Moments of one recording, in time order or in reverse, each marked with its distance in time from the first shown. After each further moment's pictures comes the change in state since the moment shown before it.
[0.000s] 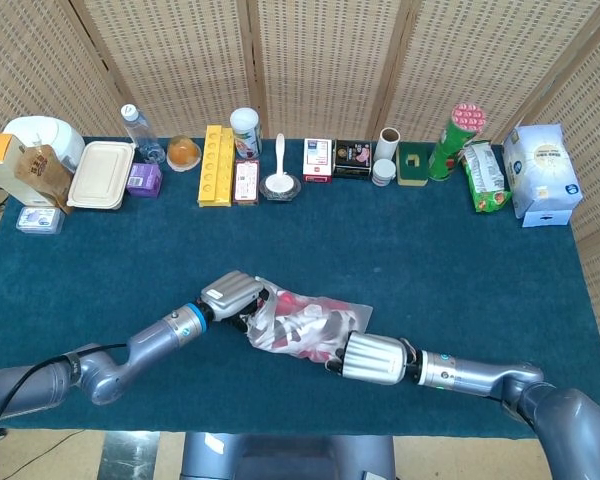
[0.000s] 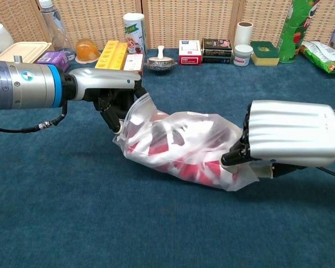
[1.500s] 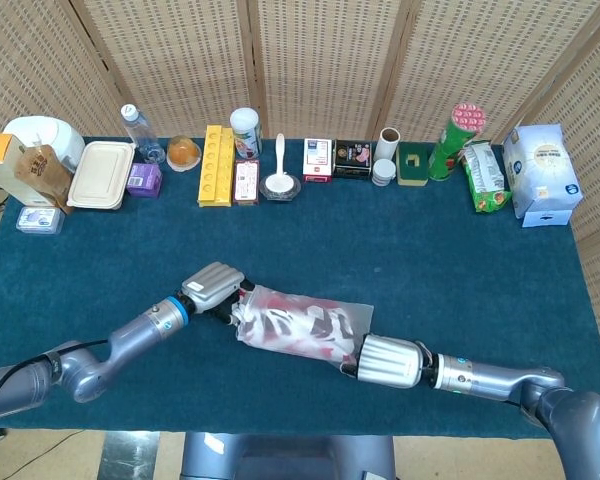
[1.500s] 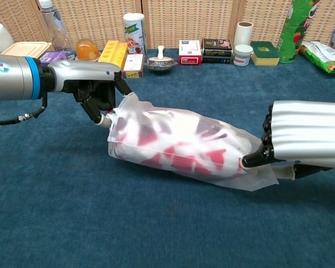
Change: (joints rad) left arm 0.034 0.062 0.013 0.006 0.036 0.018 -0.048; right arm -0.029 0.059 -0.031 -0.018 -0.006 0.020 0.003
